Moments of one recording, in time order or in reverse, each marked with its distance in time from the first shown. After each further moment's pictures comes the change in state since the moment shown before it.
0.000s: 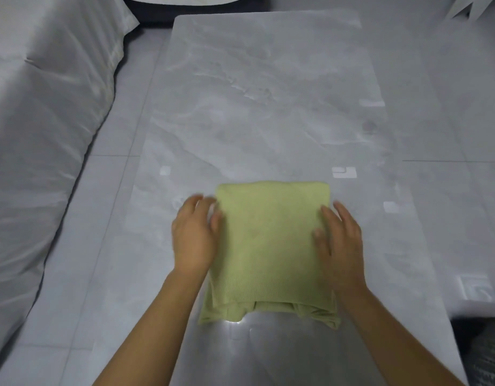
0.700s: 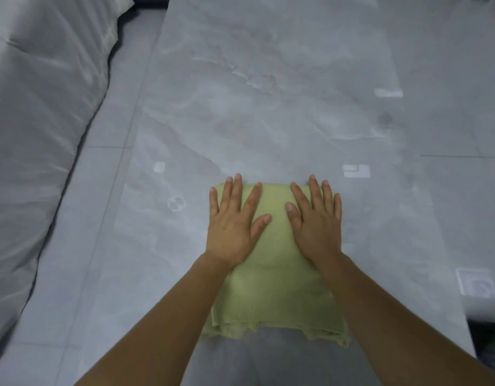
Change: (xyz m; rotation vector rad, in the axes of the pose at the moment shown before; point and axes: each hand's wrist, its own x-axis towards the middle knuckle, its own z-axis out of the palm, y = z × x) left_hand 0.030 -0.004 0.076 0.298 -0.191 0.362; right_hand 0.063 -0.009 0.058 -0.305 -0.160 -0.110
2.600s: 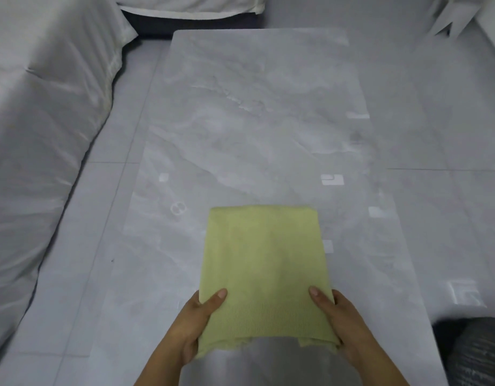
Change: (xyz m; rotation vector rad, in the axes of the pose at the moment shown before) left_hand -0.148 0.010 -0.051 -1.502 -0.402 -1.037; right_hand -0.155 0.034 -0.049 1.123 -0.409 0.876
